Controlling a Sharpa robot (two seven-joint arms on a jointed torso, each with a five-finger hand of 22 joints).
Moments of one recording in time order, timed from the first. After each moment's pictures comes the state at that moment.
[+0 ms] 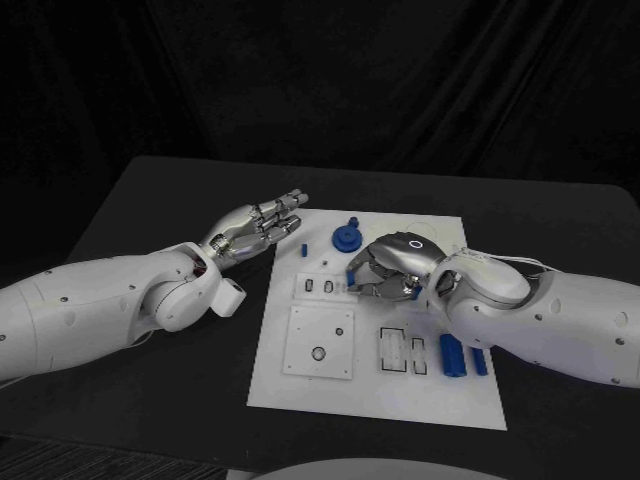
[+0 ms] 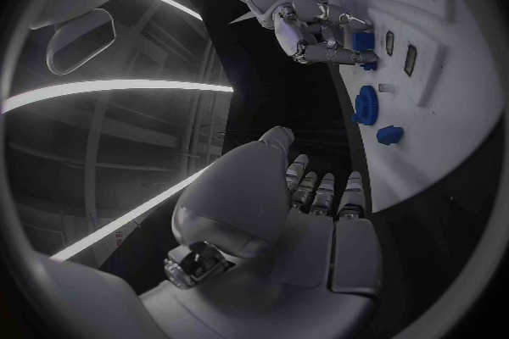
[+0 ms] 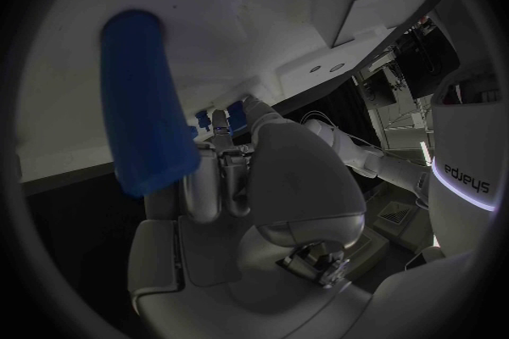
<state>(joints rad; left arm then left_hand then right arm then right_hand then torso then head) 1.22 -0.87 -0.22 1.43 -0.33 -0.06 0.59 1.53 0.23 0.01 0.22 0.61 0.27 0.08 0.03 0.04 0.02 0.05 0.00 0.01 0.00 0.08 0.01 0.00 0.17 0.00 0.18 0.00 0.00 1.24 -0.68 -0.24 1.52 -1.60 -0.41 -0.09 1.29 -0.07 0.14 0.15 0.16 0.95 0.06 0.07 0.26 1.46 -0.04 1.57 1.31 1.47 -0.09 1.46 1.31 0.09 1.43 0.02 1.15 1.31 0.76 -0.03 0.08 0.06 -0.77</state>
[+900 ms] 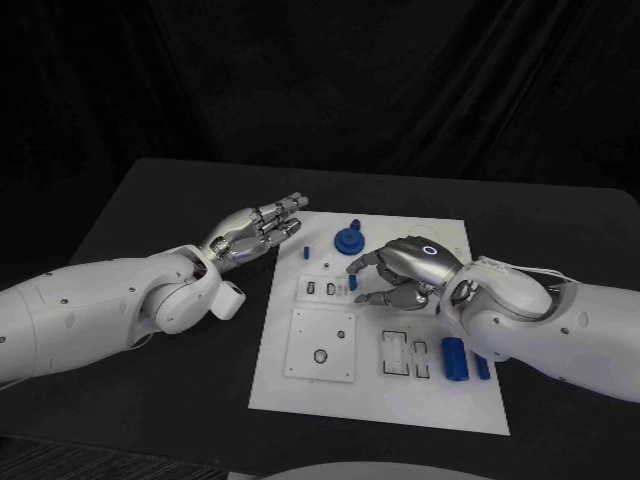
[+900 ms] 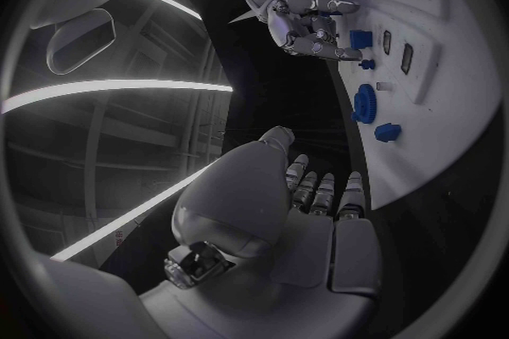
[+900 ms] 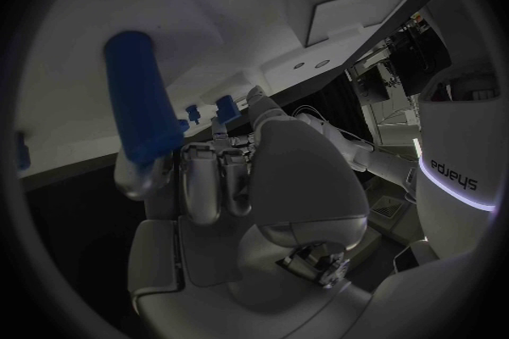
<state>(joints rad) 1.22 -0.88 -0.22 1.43 -0.33 -0.06 0.59 1.52 0.22 0.01 0.22 0.61 0.27 0.08 0.03 0.04 0.02 0.05 0.00 0.01 0.00 0.08 0.01 0.00 0.17 0.00 0.18 0.00 0.00 1.25 -0.76 -0.25 1.61 -1.60 -0.48 -0.04 1.27 -0.09 0.10 0.17 0.06 0.80 0.04 0.07 0.20 1.47 -0.04 1.57 1.31 1.47 -0.09 1.48 1.31 0.09 1.44 0.01 1.17 1.31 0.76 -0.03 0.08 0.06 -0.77</state>
